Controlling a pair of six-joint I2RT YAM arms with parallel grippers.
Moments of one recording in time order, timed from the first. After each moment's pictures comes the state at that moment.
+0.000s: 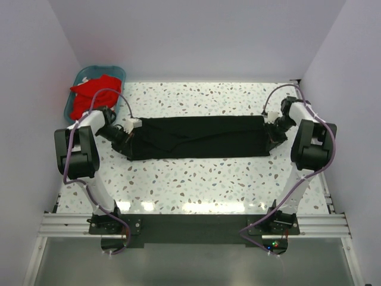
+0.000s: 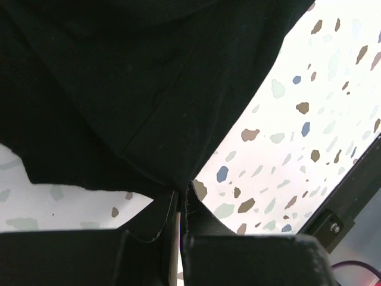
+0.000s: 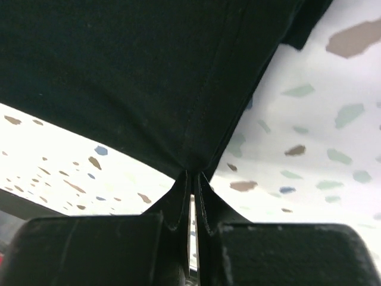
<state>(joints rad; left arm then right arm) 0.15 1.88 1.25 -1.05 0.57 0.85 -0.19 2.02 1.49 -1.09 -0.27 -0.40</state>
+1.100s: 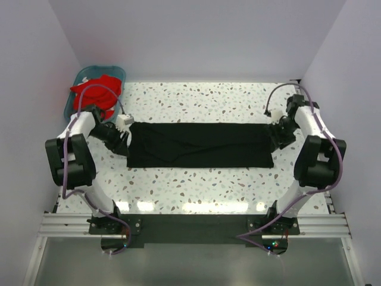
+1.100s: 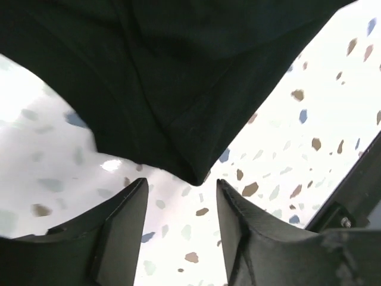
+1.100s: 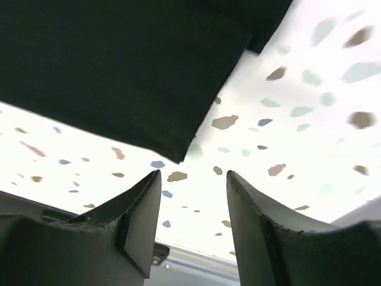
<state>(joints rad) 0.22 1.81 1.23 -1.09 0.60 0.94 -0.19 1.80 1.34 -1.09 -0.13 -0.55</state>
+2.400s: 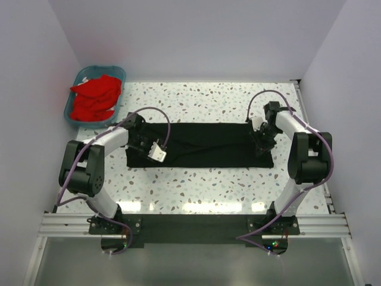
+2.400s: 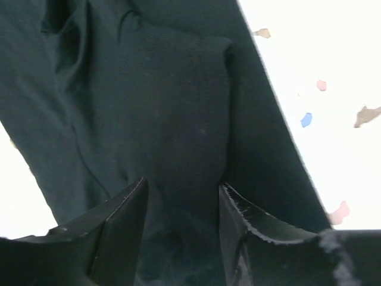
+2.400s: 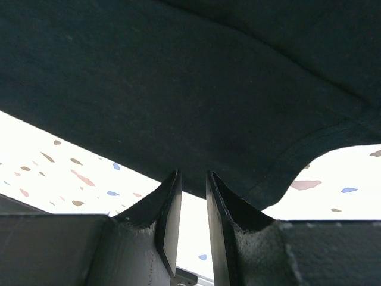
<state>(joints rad) -0.19 1.67 0.96 -0.63 0.65 1.83 -0.01 1.80 1.26 -0.98 -0.21 -0.42</state>
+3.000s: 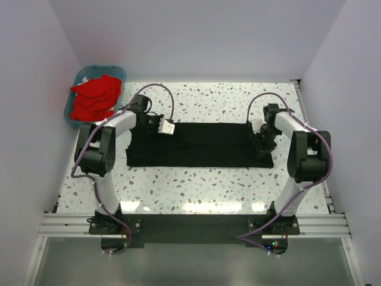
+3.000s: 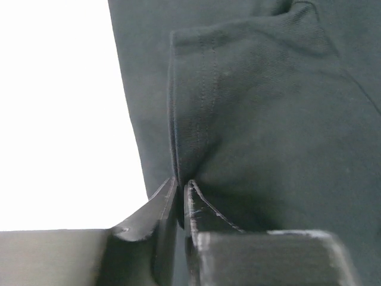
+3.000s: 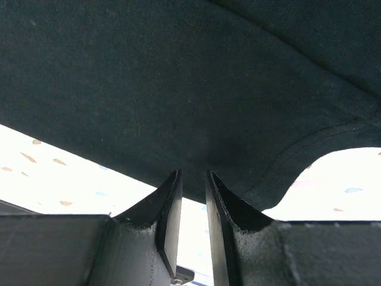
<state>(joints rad) -0.20 1.92 1.27 -0.45 0.69 1.57 -0.01 1.83 1.23 -0.97 -0.17 -0.43</state>
